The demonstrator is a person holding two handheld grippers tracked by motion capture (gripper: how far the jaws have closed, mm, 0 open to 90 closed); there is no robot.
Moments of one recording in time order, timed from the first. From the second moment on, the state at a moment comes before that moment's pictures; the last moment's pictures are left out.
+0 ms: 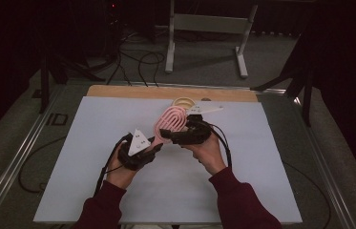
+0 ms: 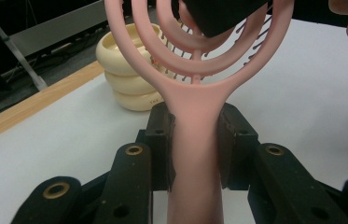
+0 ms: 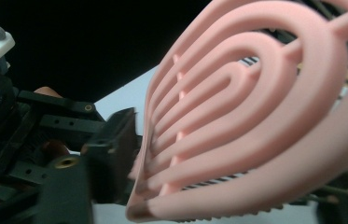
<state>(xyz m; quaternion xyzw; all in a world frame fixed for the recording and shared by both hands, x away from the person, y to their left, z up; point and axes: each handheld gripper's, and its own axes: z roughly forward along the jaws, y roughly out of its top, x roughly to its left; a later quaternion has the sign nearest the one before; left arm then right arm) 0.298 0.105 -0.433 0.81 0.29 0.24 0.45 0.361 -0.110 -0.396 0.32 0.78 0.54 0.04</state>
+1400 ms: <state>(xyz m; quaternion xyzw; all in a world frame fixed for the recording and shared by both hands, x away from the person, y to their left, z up) 0.300 0.107 -0.437 0.81 0.29 0.25 0.44 0.356 -0.100 -0.397 0.33 0.77 0.55 -0.02</state>
